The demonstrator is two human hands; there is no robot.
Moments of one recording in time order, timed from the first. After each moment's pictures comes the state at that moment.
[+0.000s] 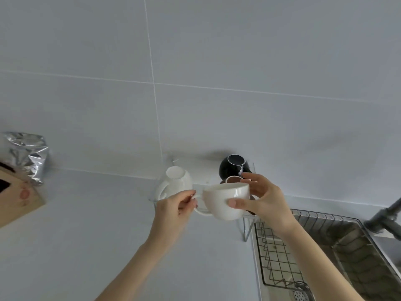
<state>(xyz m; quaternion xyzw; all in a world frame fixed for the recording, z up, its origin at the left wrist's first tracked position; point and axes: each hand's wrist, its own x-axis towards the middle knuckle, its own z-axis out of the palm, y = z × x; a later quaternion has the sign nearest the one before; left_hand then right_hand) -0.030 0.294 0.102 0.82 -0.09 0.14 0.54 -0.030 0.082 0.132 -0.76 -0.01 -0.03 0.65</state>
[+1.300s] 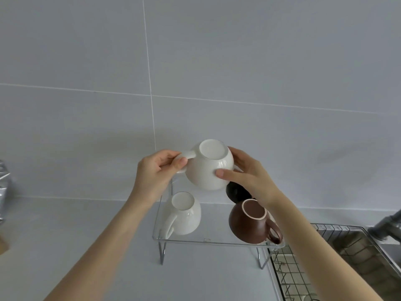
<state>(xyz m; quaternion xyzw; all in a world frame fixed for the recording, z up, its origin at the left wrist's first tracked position) 0.114 0.354 0.162 0.72 -0.17 0.11 0.67 0.075 0.146 0.179 -0.77 -0.08 -0.03 0.63</state>
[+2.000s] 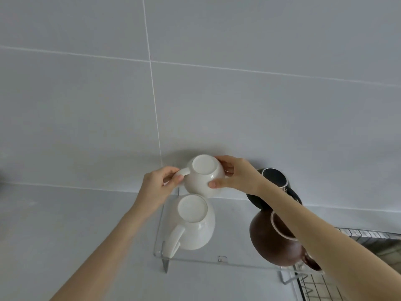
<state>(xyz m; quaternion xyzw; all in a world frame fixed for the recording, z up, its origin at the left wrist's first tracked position) 0.200 0.374 0.050 0.85 -0.13 0.07 0.51 0.195 0.150 0.091 -0.87 -0.07 0.09 0.47</state>
